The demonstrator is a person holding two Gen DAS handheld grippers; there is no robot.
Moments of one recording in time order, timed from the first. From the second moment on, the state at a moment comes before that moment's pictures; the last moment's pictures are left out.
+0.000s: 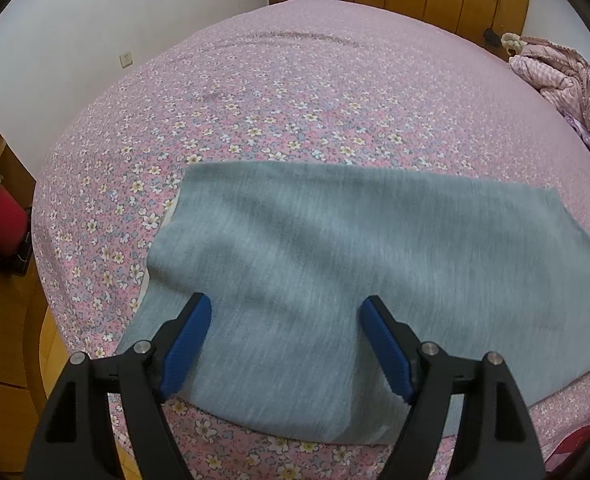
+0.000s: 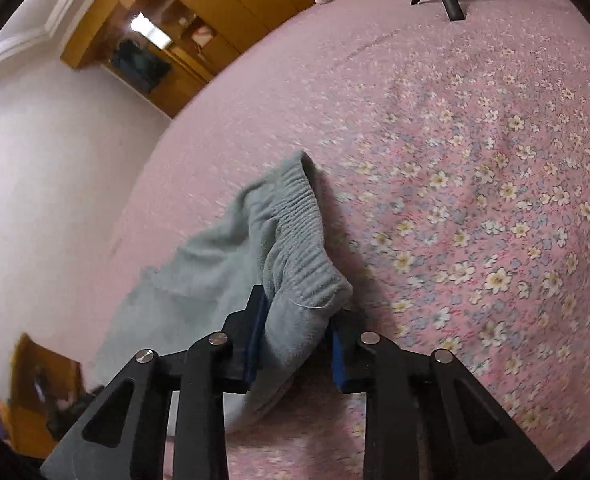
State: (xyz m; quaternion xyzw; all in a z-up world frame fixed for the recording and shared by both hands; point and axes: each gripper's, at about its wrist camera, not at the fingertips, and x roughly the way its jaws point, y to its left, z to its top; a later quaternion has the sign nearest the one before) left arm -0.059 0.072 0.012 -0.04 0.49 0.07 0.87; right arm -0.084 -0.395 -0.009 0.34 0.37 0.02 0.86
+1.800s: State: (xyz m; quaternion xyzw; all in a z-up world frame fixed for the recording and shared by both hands) left arm -0.095 0.129 0.013 -0.13 0.52 0.11 0.84; right arm -0.064 -0.375 -0.004 0.22 0.44 -0.05 0.87
